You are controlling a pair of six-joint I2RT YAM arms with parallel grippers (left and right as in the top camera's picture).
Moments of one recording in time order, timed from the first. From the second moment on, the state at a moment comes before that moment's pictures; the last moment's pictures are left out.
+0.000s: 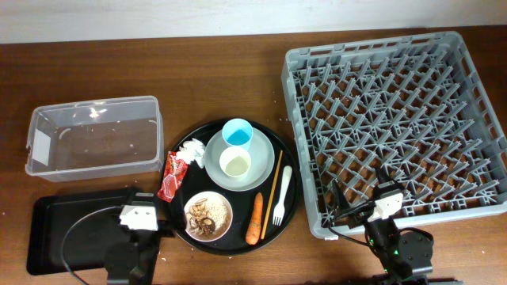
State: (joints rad) left arm -0.04 0.02 0.09 -0.25 0.04 0.02; right arm 0.09 0.01 0.01 -0.06 -0.19 0.01
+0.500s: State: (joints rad) left arm -0.04 0.94 1.40 -1.07 0.37 -0.04; right arm 0.09 0.88 1.11 -1.09 -0.43 0.22
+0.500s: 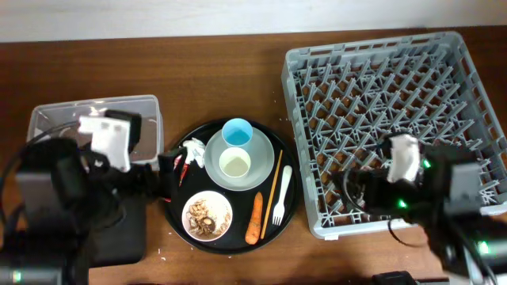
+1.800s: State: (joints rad) left arm -0.18 1.35 1.45 -1.23 0.32 0.00; right arm 0.42 1.16 1.25 -1.01 -0.07 0.52
